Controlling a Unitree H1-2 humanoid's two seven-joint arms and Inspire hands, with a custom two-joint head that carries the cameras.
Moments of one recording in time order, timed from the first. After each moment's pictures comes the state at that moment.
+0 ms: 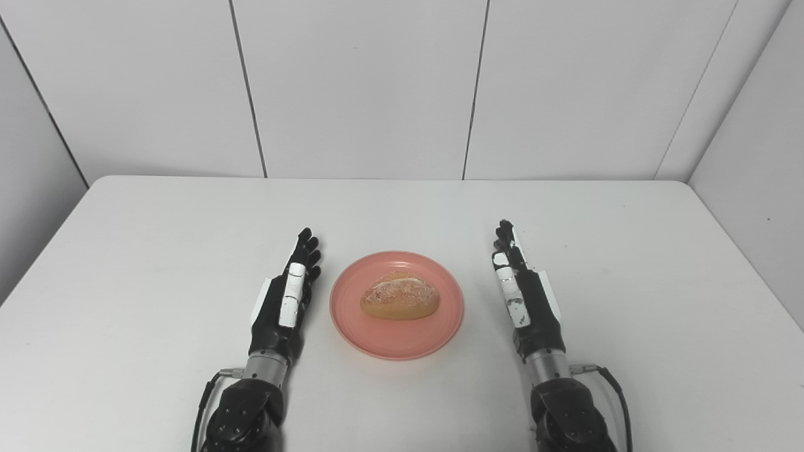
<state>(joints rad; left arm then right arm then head) -0.20 0.00 -0.01 0.16 -0.11 -0.03 -0.08 -0.22 0.03 0.05 0.18 -0.06 -0.11 -0.01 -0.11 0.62</state>
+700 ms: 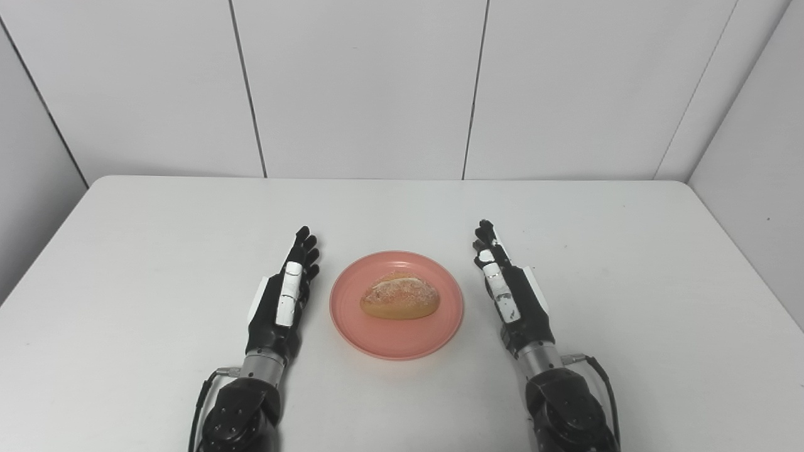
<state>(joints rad) -0.20 0.00 0.00 0.15 -0.11 -0.02 -0.09 -0.26 0.01 0.05 0.21 0.02 -0.09 0.09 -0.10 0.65</state>
